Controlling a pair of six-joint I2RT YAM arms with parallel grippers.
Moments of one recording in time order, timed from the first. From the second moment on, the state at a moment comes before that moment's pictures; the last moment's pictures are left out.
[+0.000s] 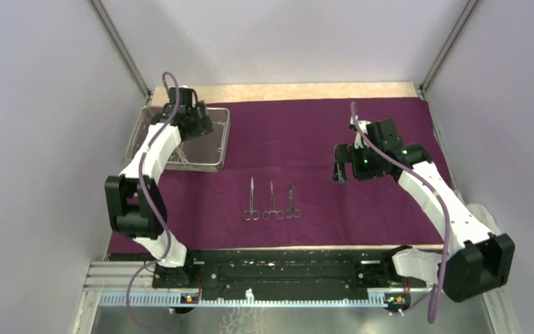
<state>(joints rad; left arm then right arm) -0.10 1.61 1.37 -0.57 -0.14 -0.37 0.32 1.16 1.07 -0.86 -0.20 0.17</state>
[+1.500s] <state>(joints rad) 0.18 2.22 1.81 -0.83 0.15 -0.26 0.30 1.46 1.19 -0.79 -0.21 0.13</state>
